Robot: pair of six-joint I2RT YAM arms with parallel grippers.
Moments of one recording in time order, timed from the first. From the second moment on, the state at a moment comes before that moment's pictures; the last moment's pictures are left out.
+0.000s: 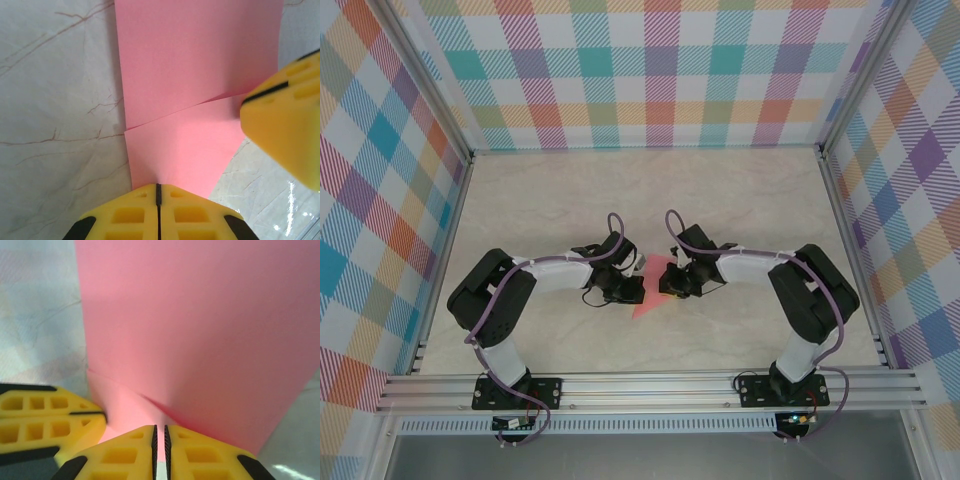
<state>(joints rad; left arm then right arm) -0.68 1.75 0.91 -0.35 0.40 -0.50 0.63 1.73 0.86 -0.28 -0.47 0.75</state>
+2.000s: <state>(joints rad) -0.68 1.60 0.97 -0.43 0.44 -0.59 0.58 1.74 0.81 -0.18 -0.52 0.76</state>
